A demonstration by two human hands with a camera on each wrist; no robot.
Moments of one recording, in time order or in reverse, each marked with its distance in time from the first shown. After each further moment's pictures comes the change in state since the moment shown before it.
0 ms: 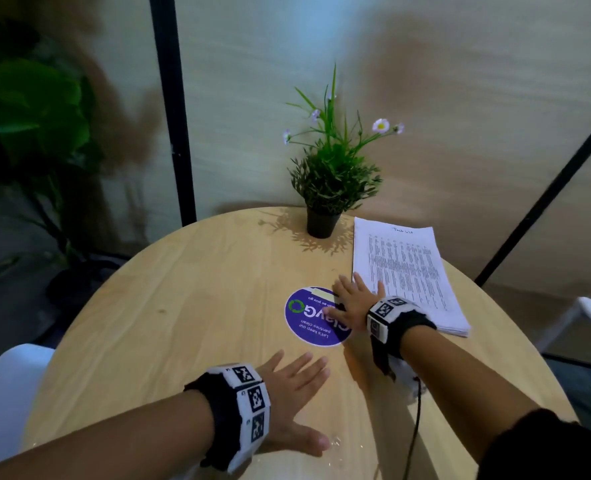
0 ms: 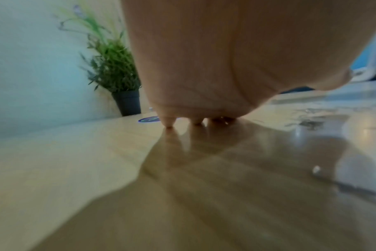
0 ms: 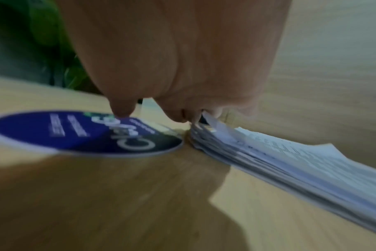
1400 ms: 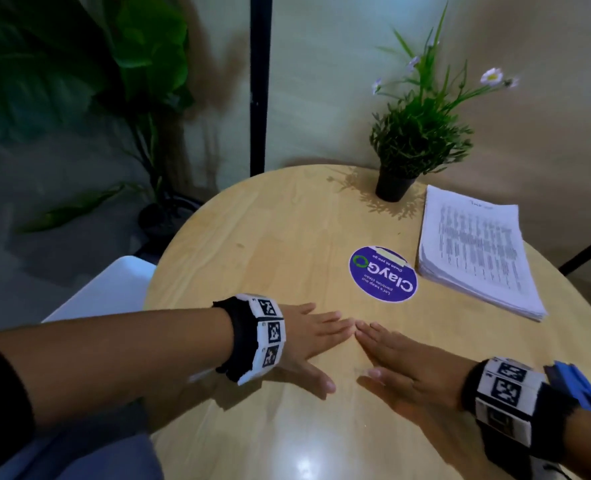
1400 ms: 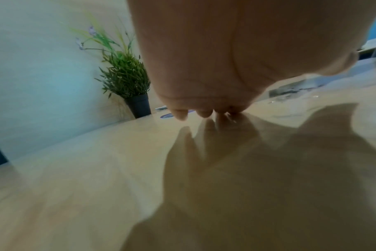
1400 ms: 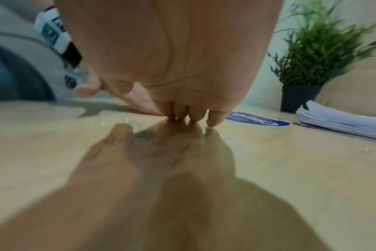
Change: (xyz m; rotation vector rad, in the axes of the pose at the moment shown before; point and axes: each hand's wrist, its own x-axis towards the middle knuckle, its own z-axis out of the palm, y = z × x) left_hand -0.060 -0.019 0.012 0.111 -0.026 0.015; right_hand -0.125 -0.026 0.051 -0.014 -0.283 -0.636
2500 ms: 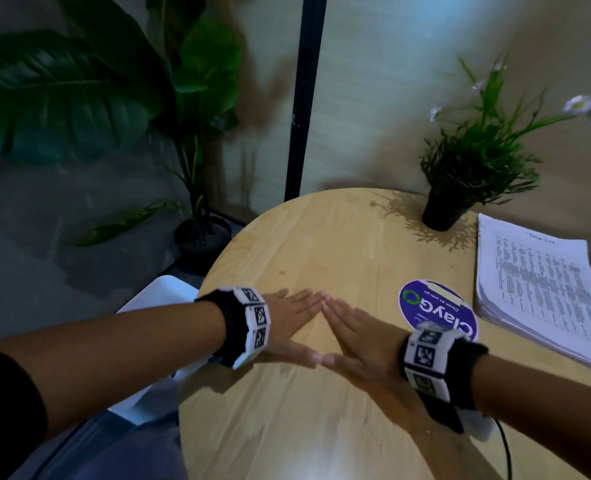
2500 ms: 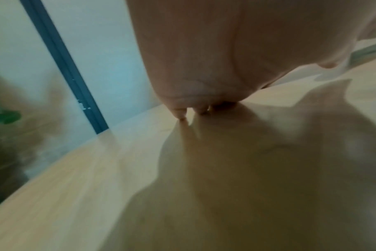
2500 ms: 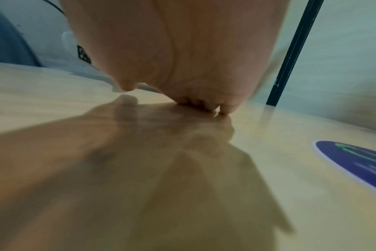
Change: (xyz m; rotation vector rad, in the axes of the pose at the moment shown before) left_hand -0.047 -0.100 0.024 -0.127 0.029 -0.302; right_hand 0.126 -0.067 -0.063 -0.165 0.063 -0.032
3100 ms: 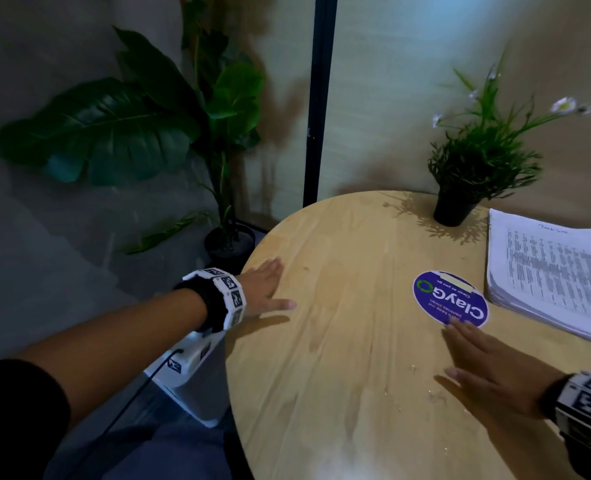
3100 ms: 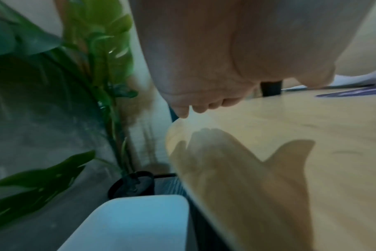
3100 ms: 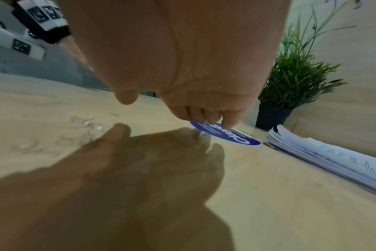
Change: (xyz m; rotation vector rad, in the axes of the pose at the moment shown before) left_hand -0.074 -0.037 -0.009 -0.223 0.040 -0.322; right_hand -0.133 0.038 0.021 0.101 -0.046 0.343
